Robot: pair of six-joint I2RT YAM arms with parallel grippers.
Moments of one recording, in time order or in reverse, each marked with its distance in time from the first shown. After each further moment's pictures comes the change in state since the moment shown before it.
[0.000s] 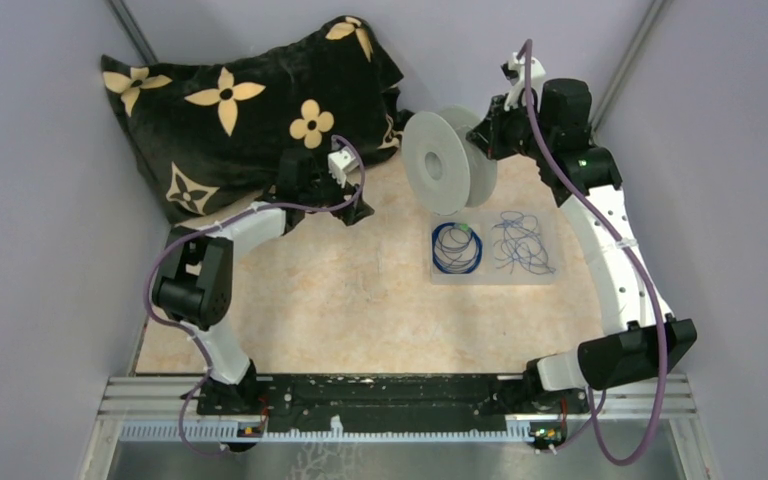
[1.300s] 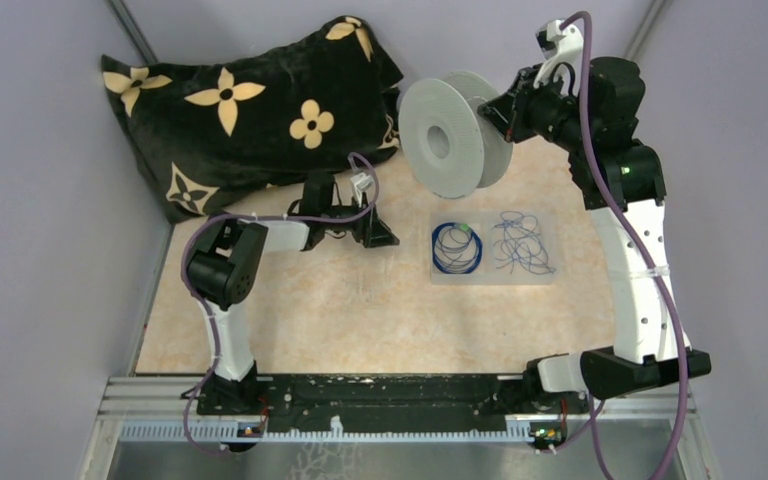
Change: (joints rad) left arm -0.081 0.213 -0.086 0.317 0.324 -0.432; right arm -0.011 -0.042 0.256 -0.129 -0.052 0.051
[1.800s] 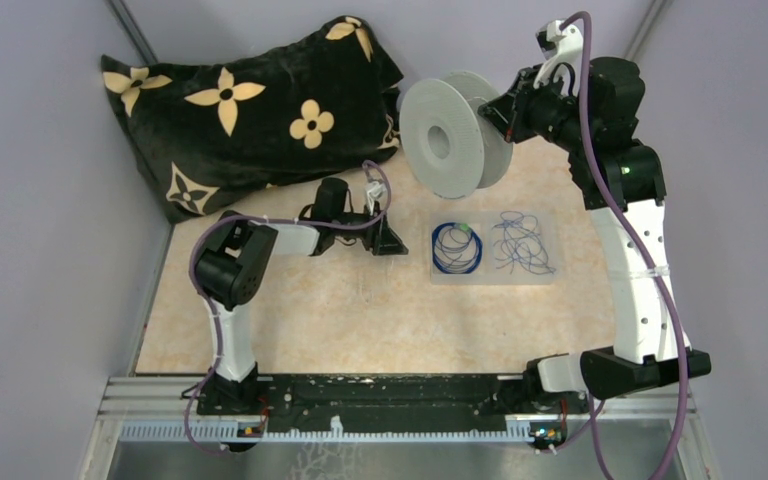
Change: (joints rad) left arm -0.067 0.014 0.000 0.014 0.014 -0.038; right arm 0.000 0.000 0.000 -0.004 0.005 0.000
